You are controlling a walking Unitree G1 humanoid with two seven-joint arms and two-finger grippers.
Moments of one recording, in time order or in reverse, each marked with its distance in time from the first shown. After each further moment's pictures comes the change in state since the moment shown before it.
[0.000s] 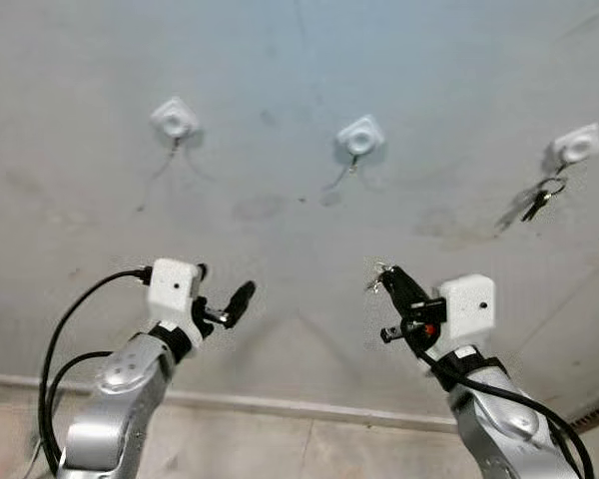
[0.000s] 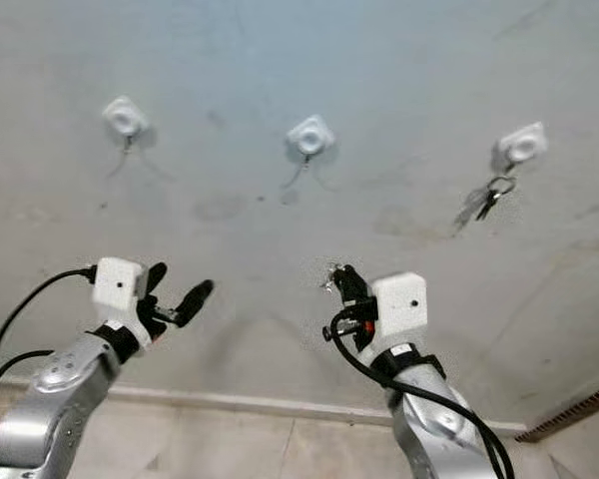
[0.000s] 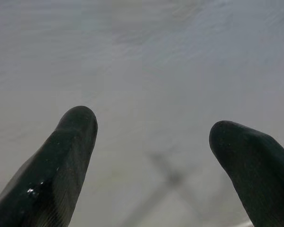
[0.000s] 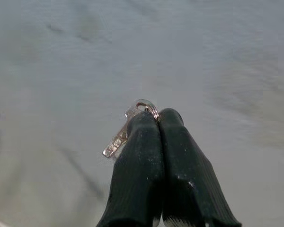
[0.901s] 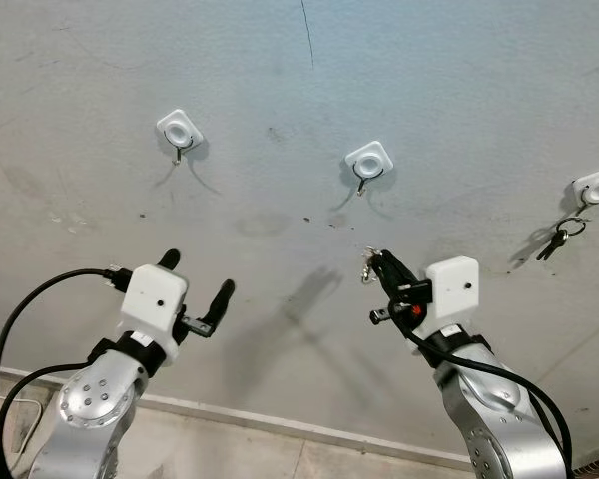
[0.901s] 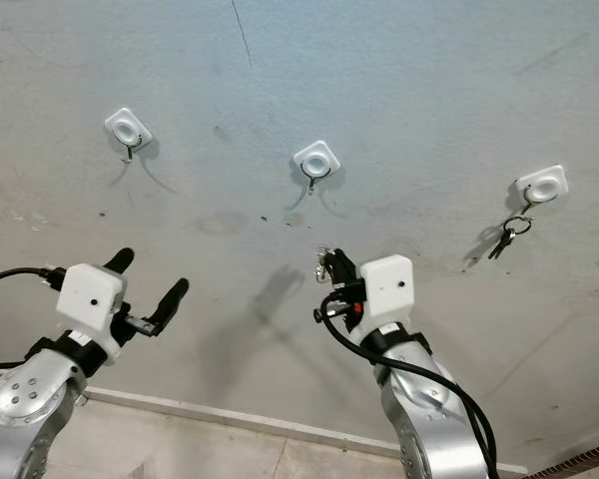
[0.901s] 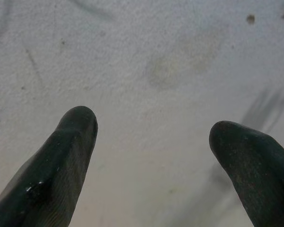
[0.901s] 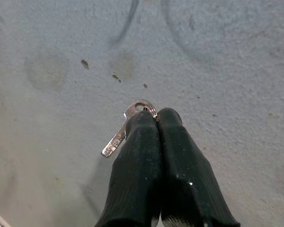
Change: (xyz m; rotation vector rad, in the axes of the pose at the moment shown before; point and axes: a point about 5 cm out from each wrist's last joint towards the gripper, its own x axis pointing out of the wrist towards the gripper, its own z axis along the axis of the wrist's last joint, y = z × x) left arm -0.034 0.001 0.026 0.311 -0.104 0.069; right arm 0.028 0.008 0.008 -0.013 -0.061 0.069
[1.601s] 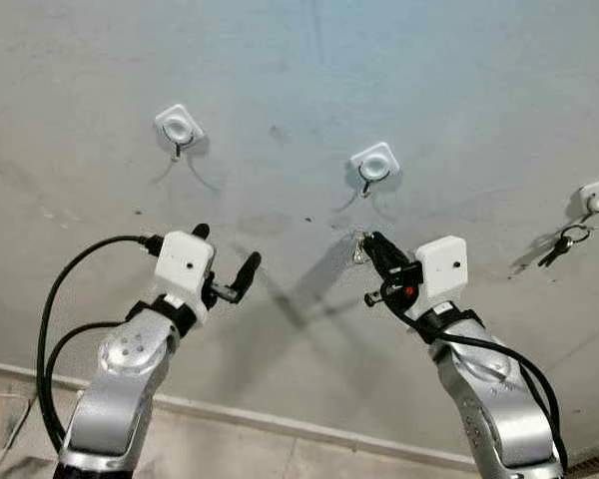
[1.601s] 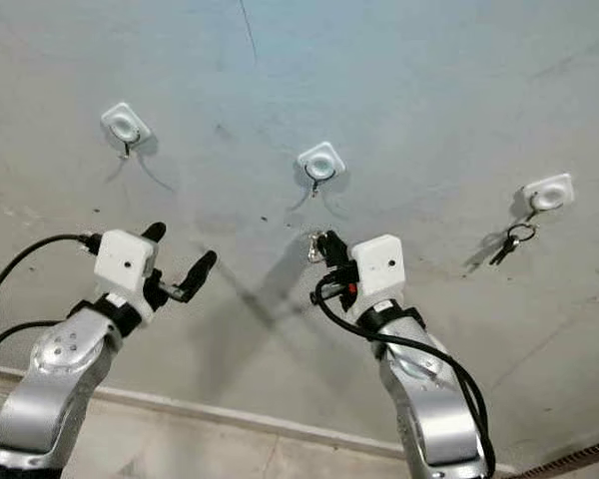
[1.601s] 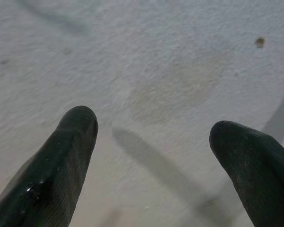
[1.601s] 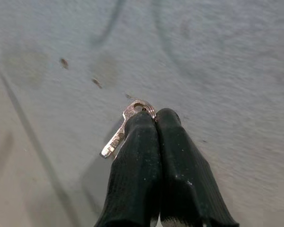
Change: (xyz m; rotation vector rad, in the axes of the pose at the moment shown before) left arm 0.045 0.000 0.010 -0.028 -0.029 -0.104; right arm 0.015 -0.020 0.002 -0.064 -0.011 0.032
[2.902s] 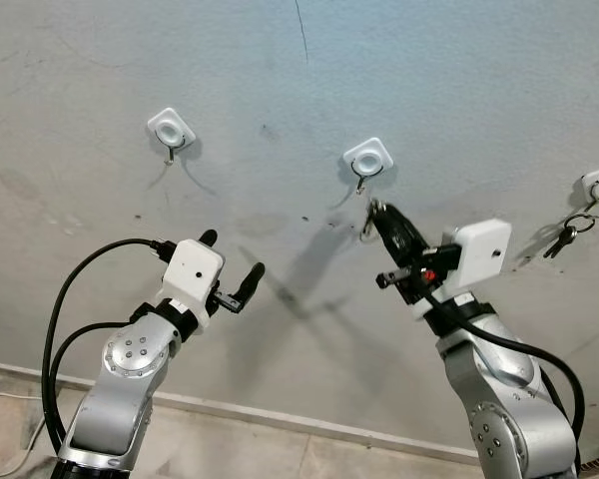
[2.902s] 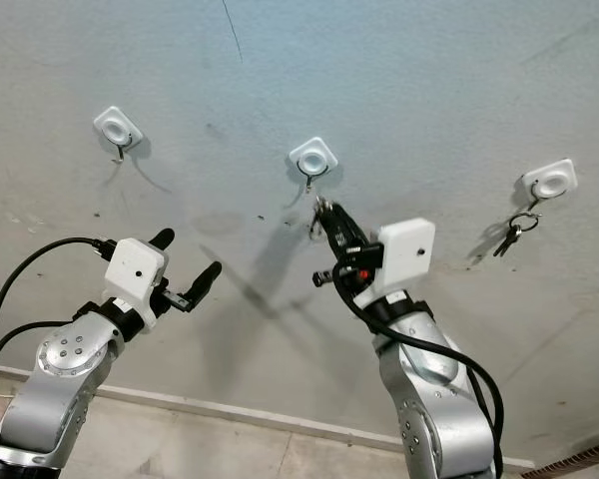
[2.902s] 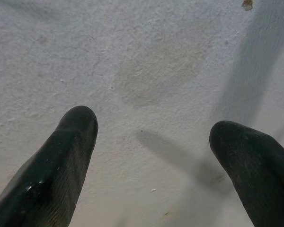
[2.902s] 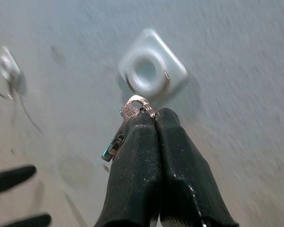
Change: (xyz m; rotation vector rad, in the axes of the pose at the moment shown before) left arm -0.006 -0.002 -0.014 0.069 0.028 0.001; right arm -0.004 0.023 0.060 0.182 -0.256 0.027
